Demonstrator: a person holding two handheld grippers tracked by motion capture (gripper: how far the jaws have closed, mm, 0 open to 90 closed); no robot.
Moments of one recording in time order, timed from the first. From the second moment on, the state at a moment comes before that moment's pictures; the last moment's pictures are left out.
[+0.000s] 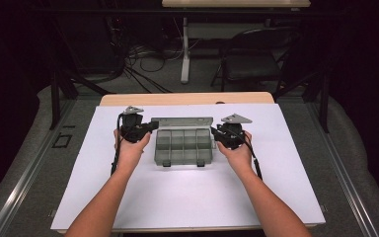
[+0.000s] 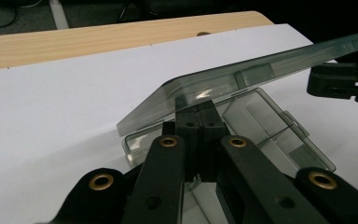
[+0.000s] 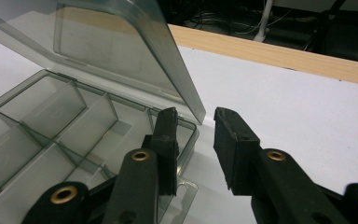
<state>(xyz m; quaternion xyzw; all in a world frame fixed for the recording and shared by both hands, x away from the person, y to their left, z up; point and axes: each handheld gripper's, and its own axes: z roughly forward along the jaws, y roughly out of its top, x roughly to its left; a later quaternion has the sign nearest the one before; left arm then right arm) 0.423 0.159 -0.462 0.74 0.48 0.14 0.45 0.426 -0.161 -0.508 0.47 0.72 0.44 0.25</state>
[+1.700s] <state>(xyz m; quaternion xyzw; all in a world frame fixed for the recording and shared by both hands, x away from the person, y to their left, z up) 0.418 0.159 -0.492 0.78 0.48 0.10 0.38 0.452 -0.147 -0.528 0.47 0.73 0.42 0.26</state>
